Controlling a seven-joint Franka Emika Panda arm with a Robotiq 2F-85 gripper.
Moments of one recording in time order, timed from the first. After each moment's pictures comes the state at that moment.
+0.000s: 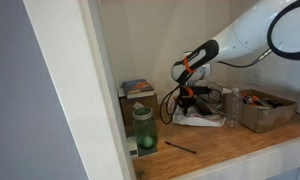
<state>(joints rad) 0.03 1.16 0.01 -0.92 0.03 2.17 0.19</state>
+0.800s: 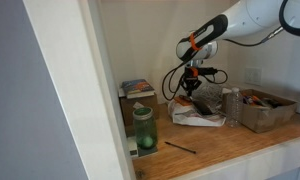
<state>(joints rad) -0.02 1.04 0.01 -0.89 0.04 2.06 0.19</state>
